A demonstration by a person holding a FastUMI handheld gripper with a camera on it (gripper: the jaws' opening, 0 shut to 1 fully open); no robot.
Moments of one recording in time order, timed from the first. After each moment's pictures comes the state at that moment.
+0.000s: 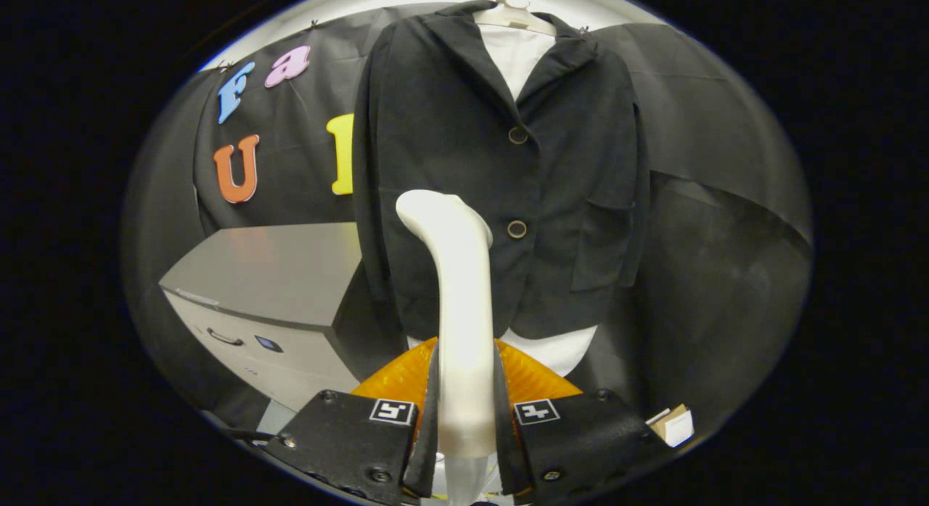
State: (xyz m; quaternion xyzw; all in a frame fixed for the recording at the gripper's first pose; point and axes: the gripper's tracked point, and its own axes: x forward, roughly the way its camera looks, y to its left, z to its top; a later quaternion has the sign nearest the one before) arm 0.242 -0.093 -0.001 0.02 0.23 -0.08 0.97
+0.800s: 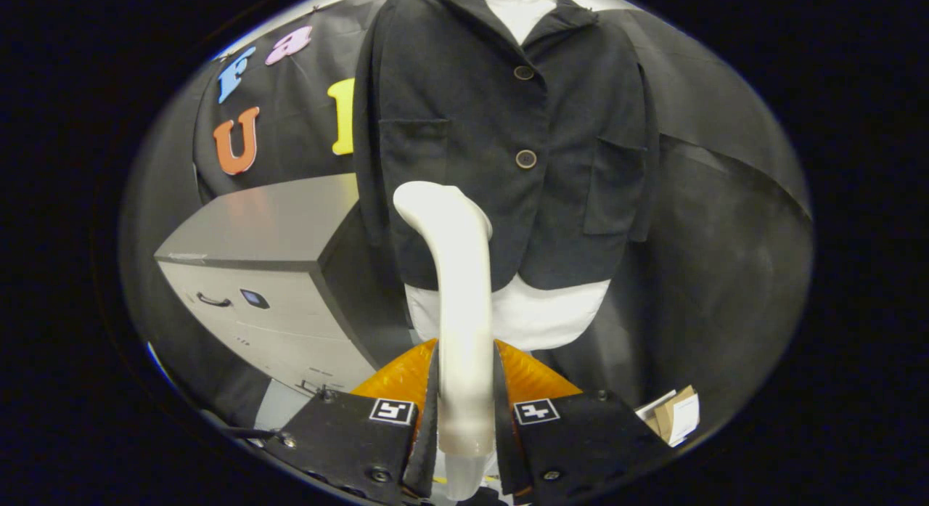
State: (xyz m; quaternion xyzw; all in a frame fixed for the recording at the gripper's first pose) arm 0.224 -0.094 -0.044 0.04 0.27 -0.07 0.96
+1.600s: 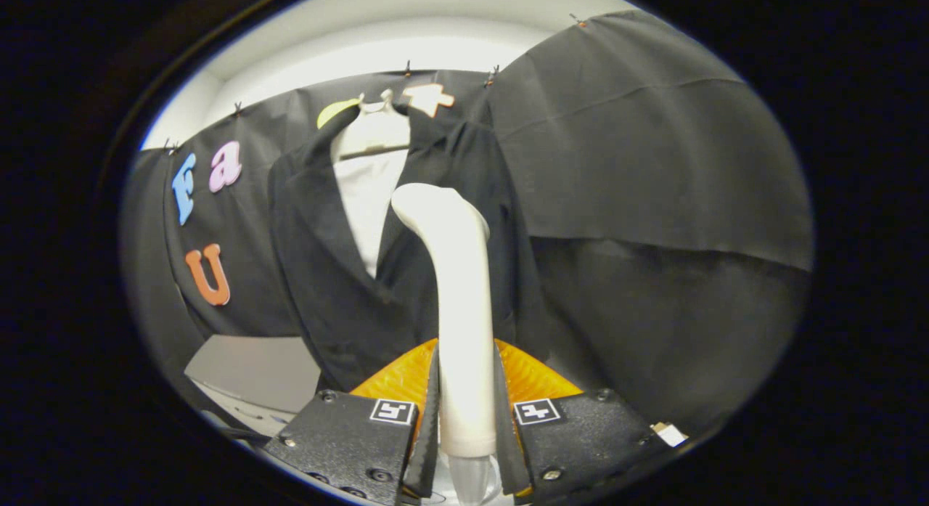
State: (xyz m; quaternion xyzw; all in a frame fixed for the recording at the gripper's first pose) arm 0.196 -0.250 0.200 0.12 0.06 -0.15 0.98
